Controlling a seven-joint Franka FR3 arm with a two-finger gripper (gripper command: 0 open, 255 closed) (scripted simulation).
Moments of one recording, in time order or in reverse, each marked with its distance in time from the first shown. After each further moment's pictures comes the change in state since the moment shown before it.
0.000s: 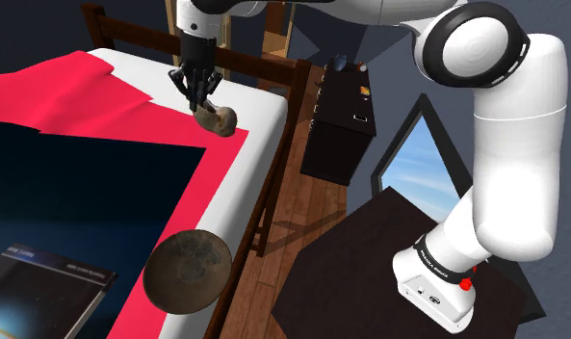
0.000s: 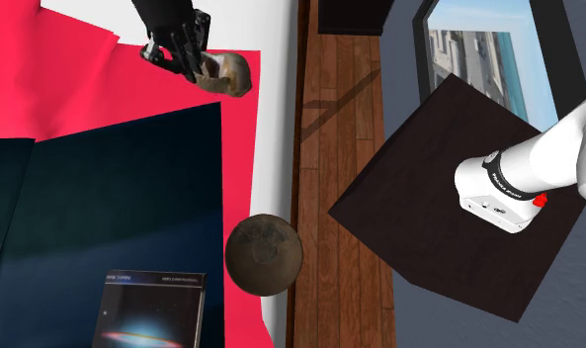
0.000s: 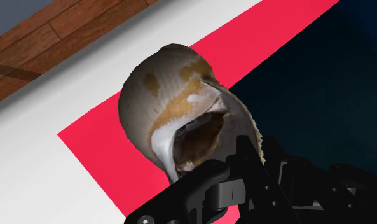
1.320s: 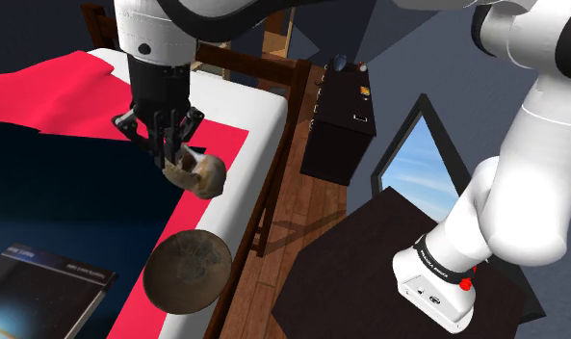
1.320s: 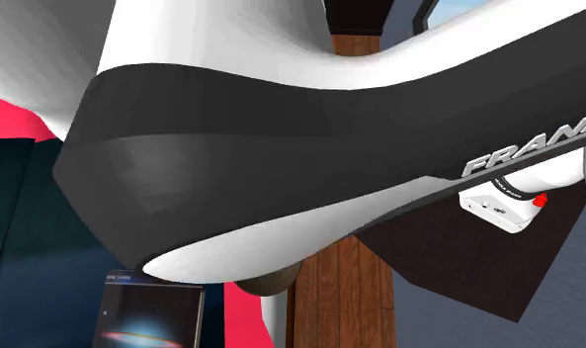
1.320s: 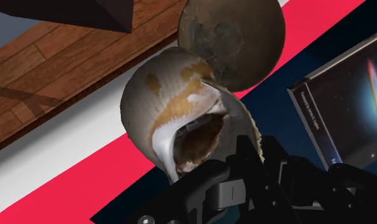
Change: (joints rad) arm 0.183 -0.305 0.123 -0.392 0.046 0.141 0.323
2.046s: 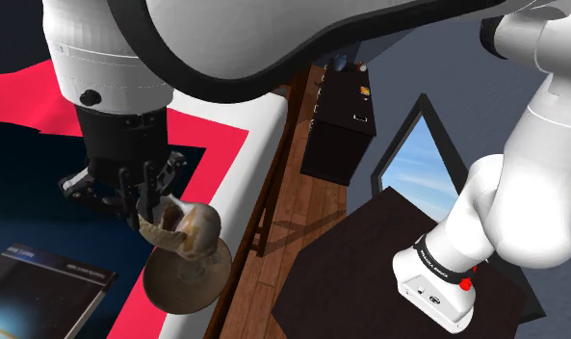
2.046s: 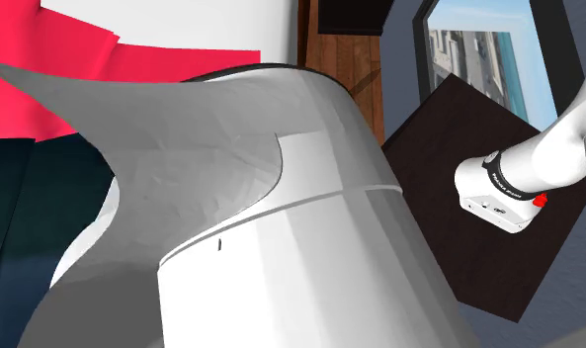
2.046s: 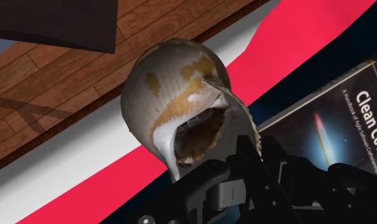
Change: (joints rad) arm 0.124 -0.026 0.063 -0.043 -0.019 0.041 0.193
